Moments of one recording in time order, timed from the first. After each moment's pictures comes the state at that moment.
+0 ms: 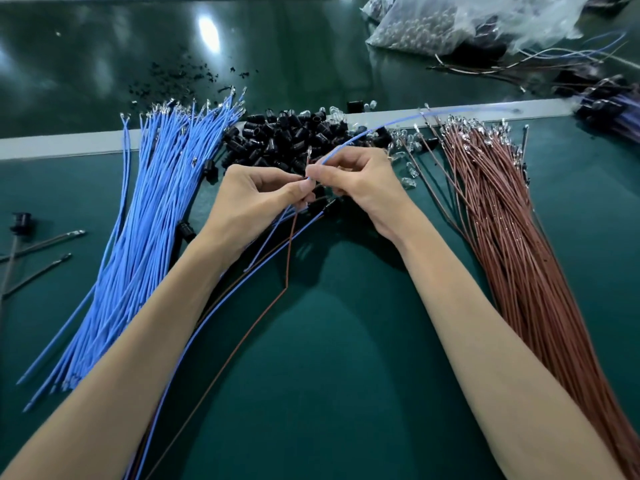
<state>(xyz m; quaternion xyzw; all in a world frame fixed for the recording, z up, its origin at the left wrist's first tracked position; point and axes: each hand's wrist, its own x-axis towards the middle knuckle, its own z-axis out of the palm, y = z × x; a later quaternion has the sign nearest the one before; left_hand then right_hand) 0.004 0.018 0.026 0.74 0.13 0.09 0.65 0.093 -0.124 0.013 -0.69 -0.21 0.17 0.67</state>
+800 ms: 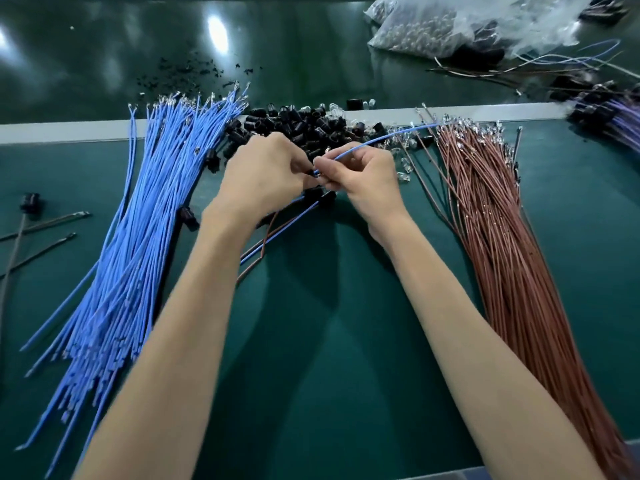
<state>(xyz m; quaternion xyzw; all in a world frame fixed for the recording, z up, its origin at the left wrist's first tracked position) 0.026 0.008 0.047 0.95 0.11 0.06 0.28 0.077 -0.128 0.014 -0.70 -0.14 0.12 0.69</state>
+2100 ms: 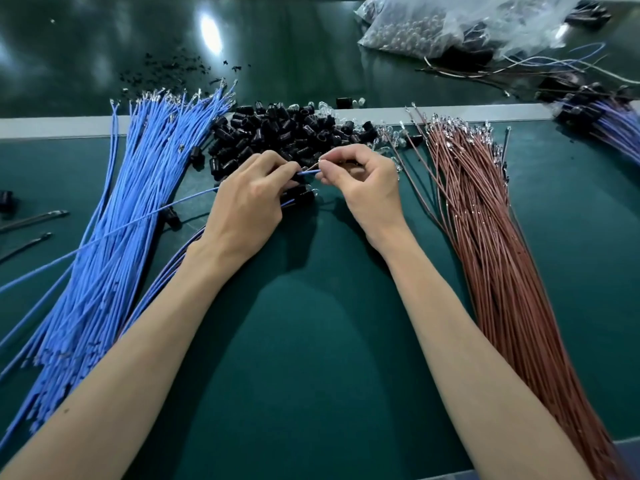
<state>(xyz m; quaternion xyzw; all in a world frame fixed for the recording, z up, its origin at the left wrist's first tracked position) 0.007 0.009 0.000 0.94 -0.07 0.28 0.17 0.072 -0.144 0.007 -0.74 -0.16 0.03 0.66</state>
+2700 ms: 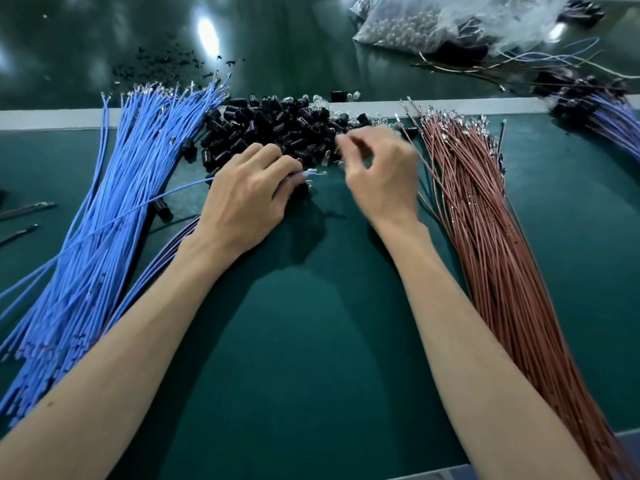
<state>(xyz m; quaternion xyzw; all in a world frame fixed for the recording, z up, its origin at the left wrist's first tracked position) 0.006 0.003 -0.002 0.93 -0.10 0.31 0.15 0.078 -0.156 0.013 -0.88 -0.19 -0.17 0.39</state>
